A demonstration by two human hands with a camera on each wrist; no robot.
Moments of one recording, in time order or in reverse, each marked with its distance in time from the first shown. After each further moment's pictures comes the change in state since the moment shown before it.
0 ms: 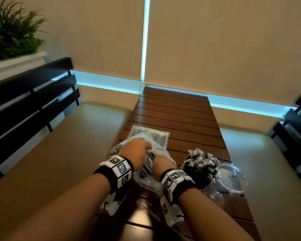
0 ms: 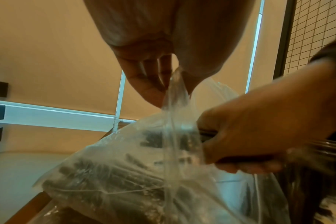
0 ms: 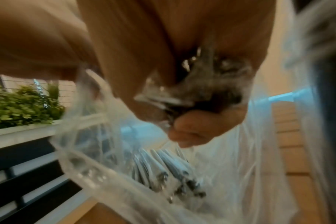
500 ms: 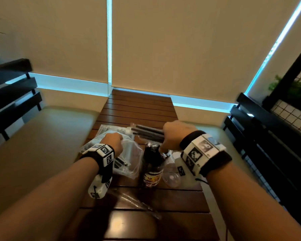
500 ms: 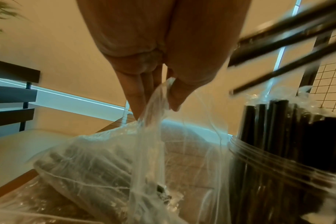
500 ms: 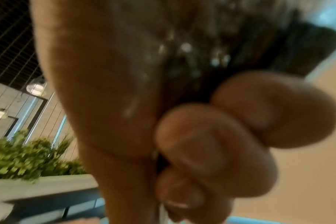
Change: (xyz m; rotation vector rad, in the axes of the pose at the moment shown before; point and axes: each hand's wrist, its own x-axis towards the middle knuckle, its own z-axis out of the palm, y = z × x) left_hand 0.008 0.045 0.012 0.052 -0.140 -0.171; right_hand -0.137 0.082 -0.151 -0.236 0.076 0.039
